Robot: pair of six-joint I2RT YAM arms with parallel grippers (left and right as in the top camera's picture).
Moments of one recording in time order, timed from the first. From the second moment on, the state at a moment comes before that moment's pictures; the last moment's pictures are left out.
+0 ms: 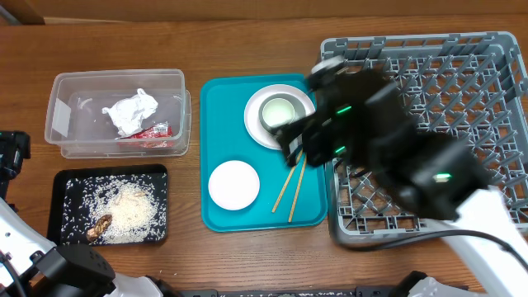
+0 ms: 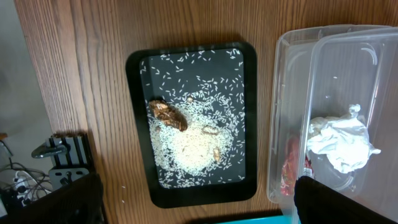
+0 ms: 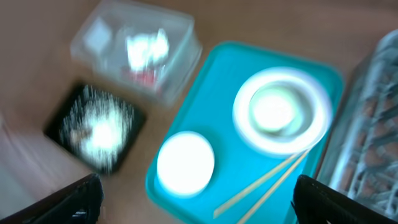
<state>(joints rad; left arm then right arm) 0.77 1.69 1.93 -1.66 -0.05 -0.79 0.72 1.36 1.66 -1.06 -0.06 0.32</state>
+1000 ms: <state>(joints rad) 0.77 1.69 1.93 -1.66 -0.05 -0.79 1.02 1.70 1.66 -0.96 -0.05 0.46</state>
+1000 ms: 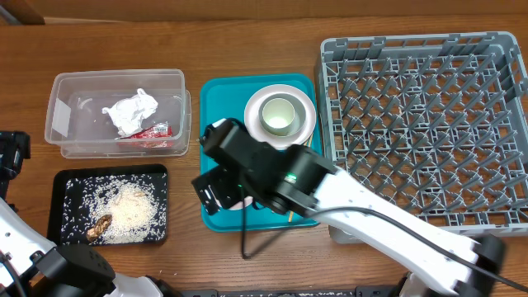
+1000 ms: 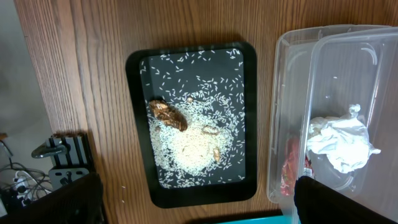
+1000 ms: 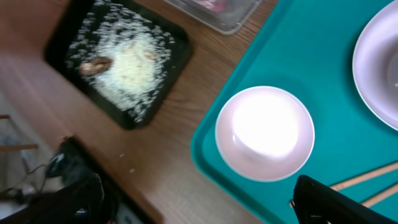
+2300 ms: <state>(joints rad) 0.77 1.69 1.93 -1.66 -0.05 -0.79 1.06 2.09 1.66 -0.83 0.08 0.72</state>
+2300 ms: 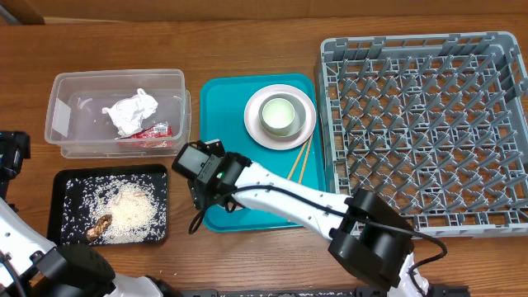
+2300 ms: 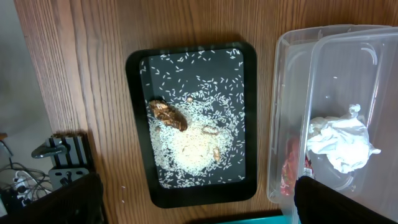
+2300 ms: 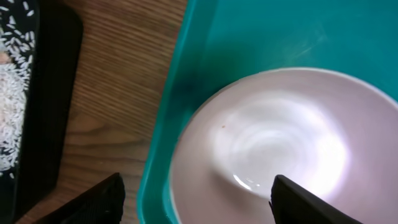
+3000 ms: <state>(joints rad) 0.77 1.69 1.93 -1.66 -0.05 -0.79 1.14 2.16 1.65 -0.81 0.28 0.80</state>
